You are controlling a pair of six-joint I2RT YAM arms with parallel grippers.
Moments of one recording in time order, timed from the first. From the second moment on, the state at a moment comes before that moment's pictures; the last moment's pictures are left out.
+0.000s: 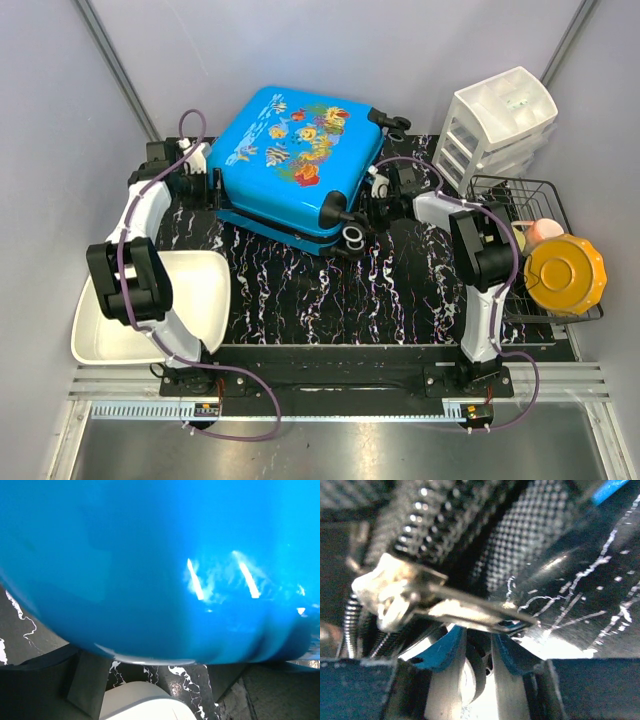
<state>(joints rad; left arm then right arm) 0.15 1.69 1.38 -0.66 0.50 0.13 0.31 2.05 1.35 -0.27 -0.70 0.22</state>
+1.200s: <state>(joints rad) 0.25 1.45 1.27 -0.56 0.66 -0.07 0.35 1.58 0.98 0.25 -0.62 0.08</state>
